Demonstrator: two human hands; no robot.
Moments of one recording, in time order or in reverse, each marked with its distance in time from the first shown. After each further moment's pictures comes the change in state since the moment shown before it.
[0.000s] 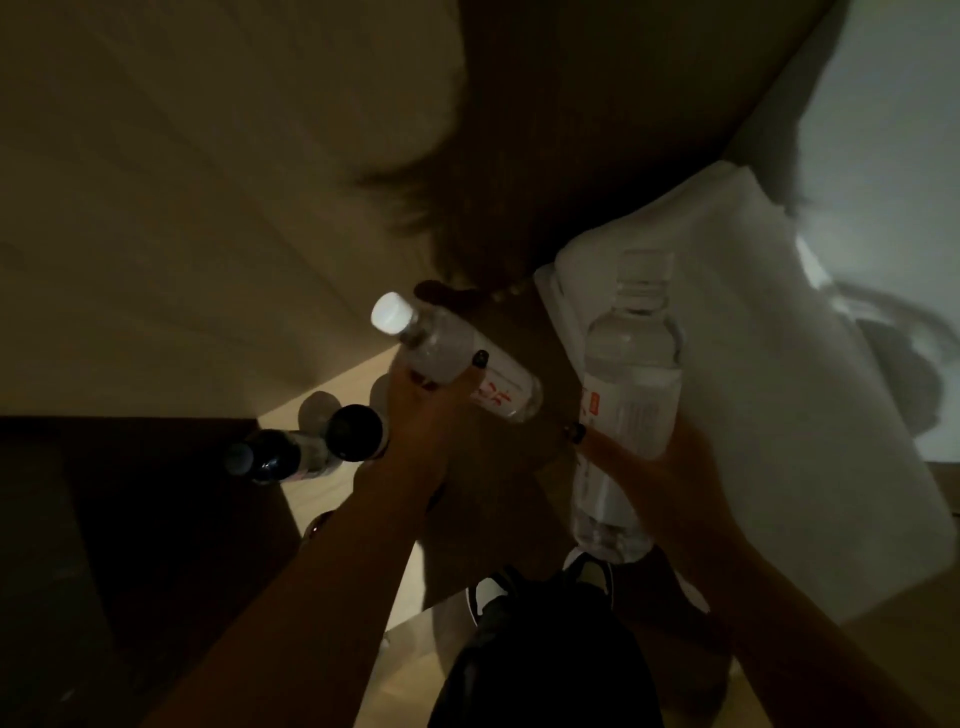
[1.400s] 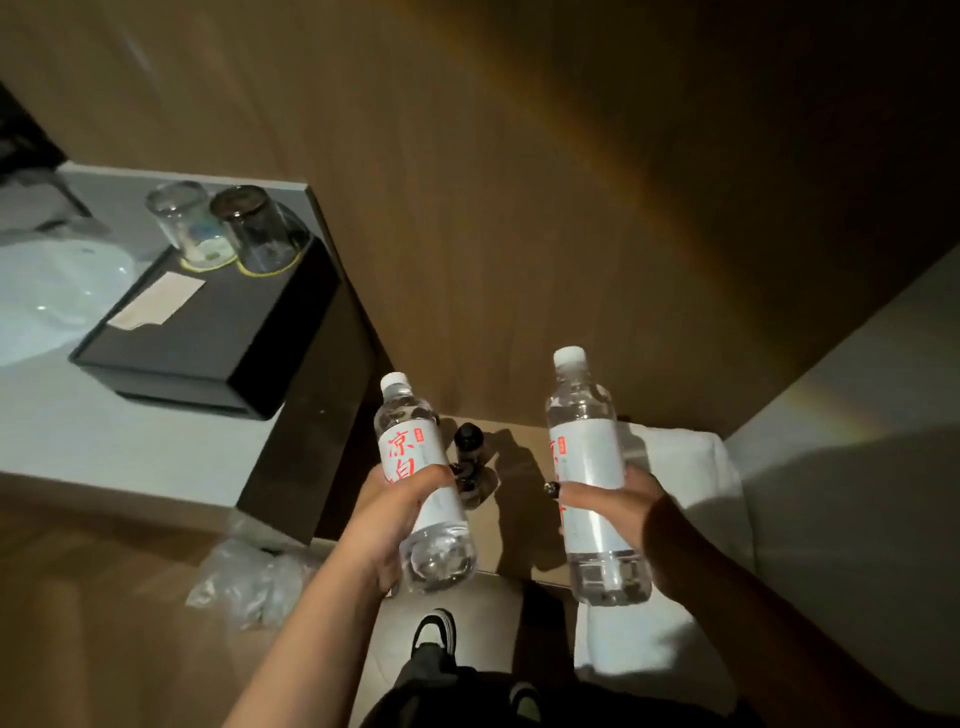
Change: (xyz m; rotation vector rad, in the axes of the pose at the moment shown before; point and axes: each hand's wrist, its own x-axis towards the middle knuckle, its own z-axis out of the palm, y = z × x) left_hand -0.383 0.151 -0.062 -0.509 0.354 -0.156; right_hand -0.216 -0.194 -0.088 -0.369 -0.652 -0.047
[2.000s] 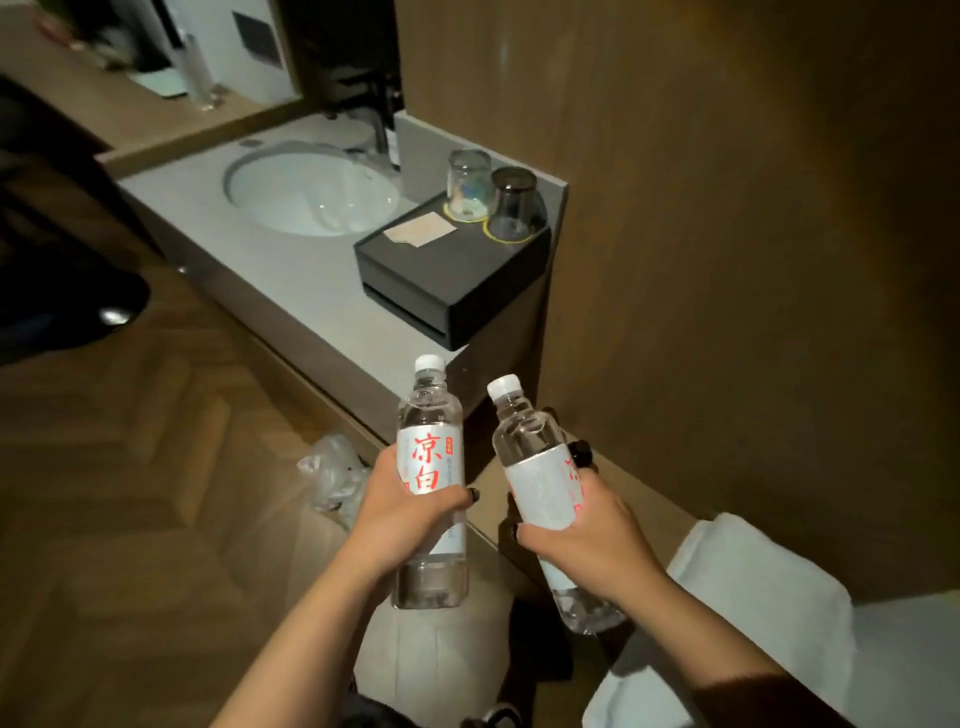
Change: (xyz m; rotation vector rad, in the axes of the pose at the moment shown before) left_hand -0.106 -0.034 -0.083 0.117 0.414 0.240; right_hand -0.024 -0.001 0.113 -0.862 -0.220 -0.308
